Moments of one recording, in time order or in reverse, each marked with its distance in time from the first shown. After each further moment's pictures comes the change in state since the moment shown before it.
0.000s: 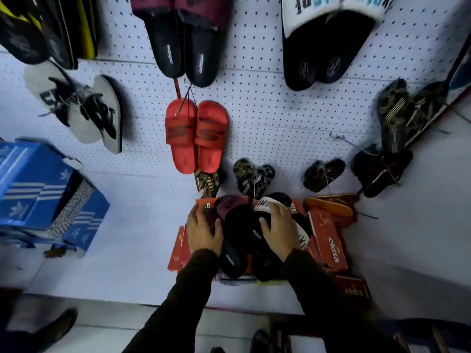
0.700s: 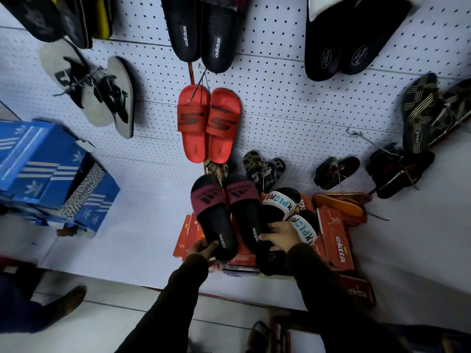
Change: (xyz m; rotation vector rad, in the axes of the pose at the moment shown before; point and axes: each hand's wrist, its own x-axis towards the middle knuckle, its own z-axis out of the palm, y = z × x) left_hand -0.027 -0.048 -0.011 -0.751 -0.317 -0.893; right_hand 0.006 0.017 0.036 0.738 -0.450 0.580
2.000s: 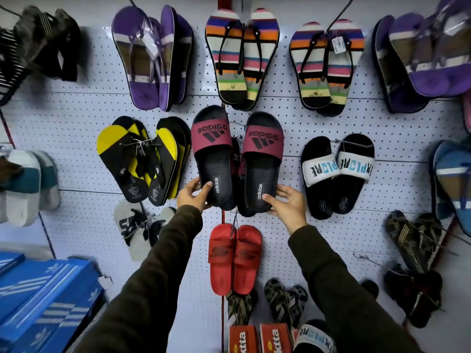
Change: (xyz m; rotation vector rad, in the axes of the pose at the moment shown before) left_hand -0.145 0.406 -0.006 -0.074 -0.150 1.146; right_hand -0.148 -0.360 0.003 0.506 0.280 -0.947
